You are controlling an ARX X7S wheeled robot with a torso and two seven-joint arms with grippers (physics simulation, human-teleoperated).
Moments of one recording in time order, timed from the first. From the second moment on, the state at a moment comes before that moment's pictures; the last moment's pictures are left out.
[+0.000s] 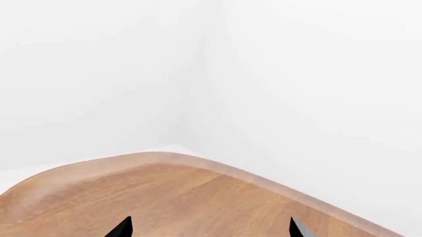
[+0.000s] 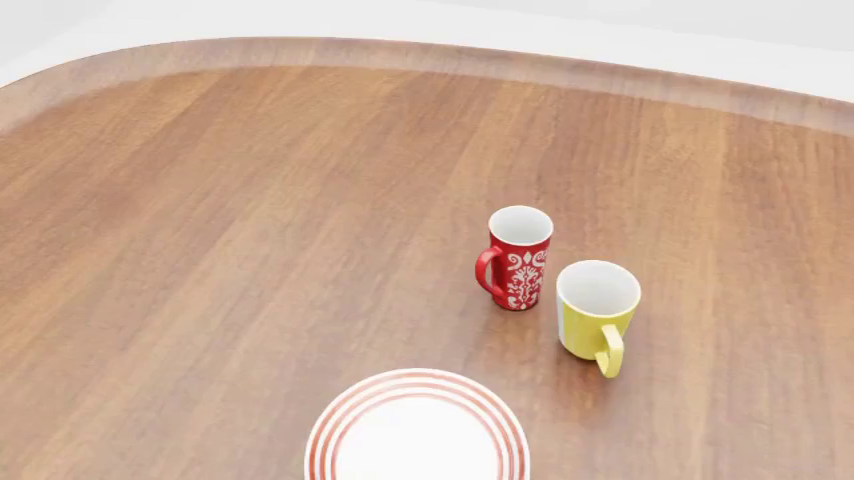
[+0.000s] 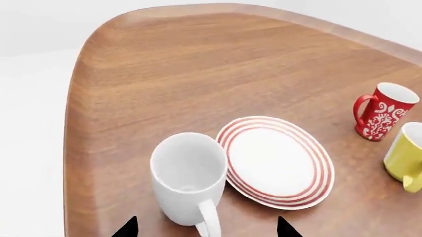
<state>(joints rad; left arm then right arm) -0.05 -0.30 -0.27 0.65 -0.62 -0.48 -0.38 -0.33 0.84 0.02 -0.77 0.65 0.54 -0.29</state>
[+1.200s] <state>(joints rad) -0.03 -0.31 -0.25 0.69 -0.64 -0.46 -0.41 0.21 0.82 -0.35 -0.50 0.61 0.84 -0.45</state>
